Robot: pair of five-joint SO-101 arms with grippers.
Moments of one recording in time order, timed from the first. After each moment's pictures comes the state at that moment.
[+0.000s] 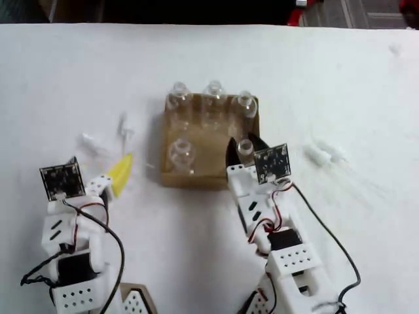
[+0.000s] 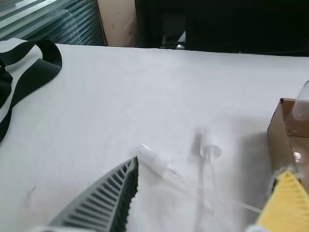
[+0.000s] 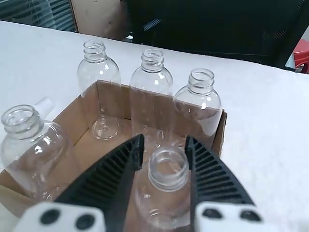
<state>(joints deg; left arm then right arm) -19.6 -104.4 97.1 38.5 -1.1 -18.7 -57.9 89.6 -10.2 3.7</state>
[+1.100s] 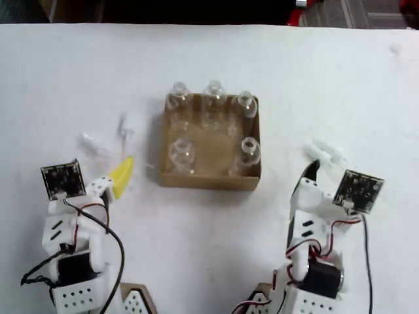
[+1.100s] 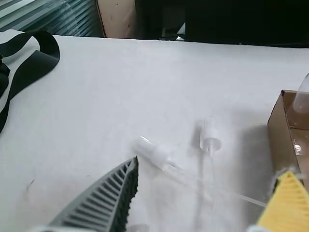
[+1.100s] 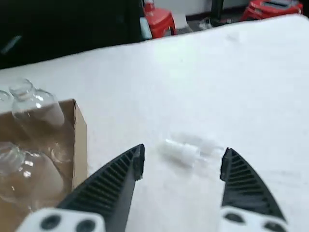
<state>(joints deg) -19.6 -104.4 97.1 40.1 -1.1 12.0 -103.0 84.5 49.3 -2.4</state>
